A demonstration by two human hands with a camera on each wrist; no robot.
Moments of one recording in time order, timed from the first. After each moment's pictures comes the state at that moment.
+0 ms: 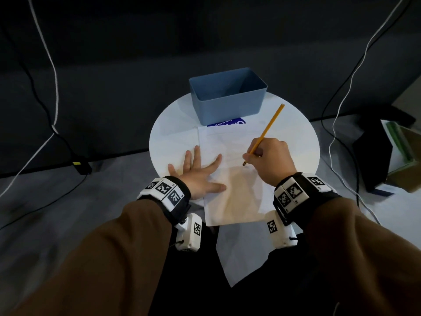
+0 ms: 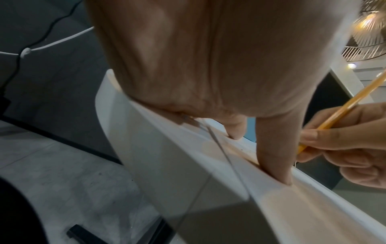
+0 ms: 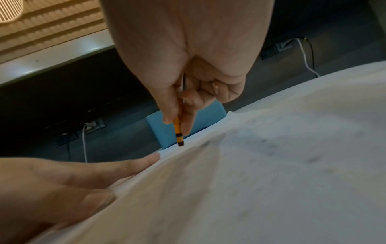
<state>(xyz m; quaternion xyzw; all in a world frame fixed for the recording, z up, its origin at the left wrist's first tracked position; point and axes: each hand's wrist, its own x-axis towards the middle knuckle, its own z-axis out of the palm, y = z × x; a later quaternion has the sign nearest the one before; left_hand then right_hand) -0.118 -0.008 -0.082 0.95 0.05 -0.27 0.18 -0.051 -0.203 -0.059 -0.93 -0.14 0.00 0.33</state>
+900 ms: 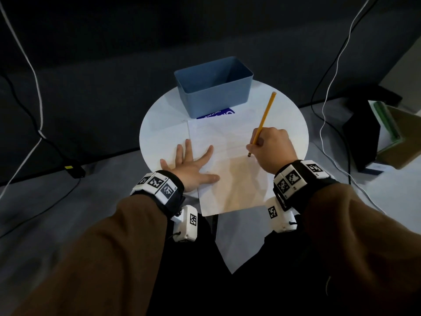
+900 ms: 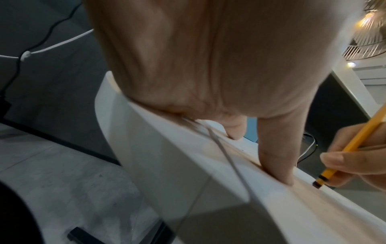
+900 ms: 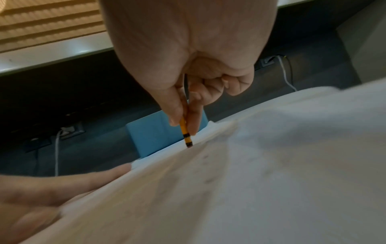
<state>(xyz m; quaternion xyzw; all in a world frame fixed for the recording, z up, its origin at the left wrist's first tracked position) -0.118 -0.006 -0.088 0.94 0.05 -0.27 0.18 -0.050 -0.226 -0.064 -0.95 -0.09 0.00 0.29</state>
